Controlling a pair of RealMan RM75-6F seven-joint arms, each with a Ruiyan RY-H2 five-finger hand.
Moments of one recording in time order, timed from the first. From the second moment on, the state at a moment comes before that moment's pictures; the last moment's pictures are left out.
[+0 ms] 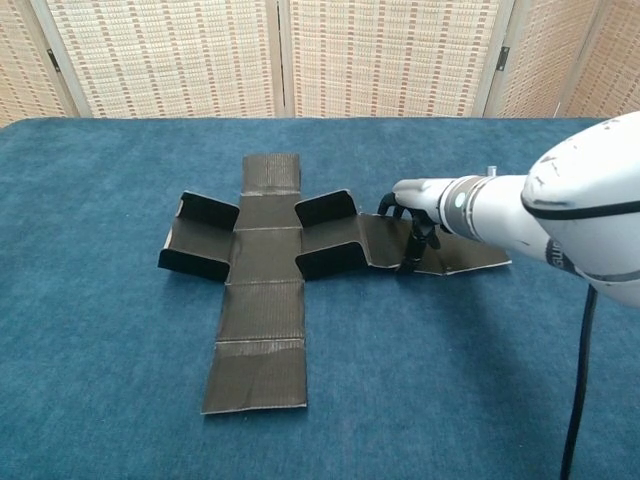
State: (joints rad) left arm -0.21 -1.26 -0.10 -1.42 1.48 1.40 0.01; right arm 1.12 -1.72 0.20 -1.36 -0.15 0.93 -0.80
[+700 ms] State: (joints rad) left arm -0.56 -1.59 -0.19 -1.07 1.42 1.03 0.06; right arm 1.03 -1.66 0.19 -1.46 -0.39 0.88 -0.63
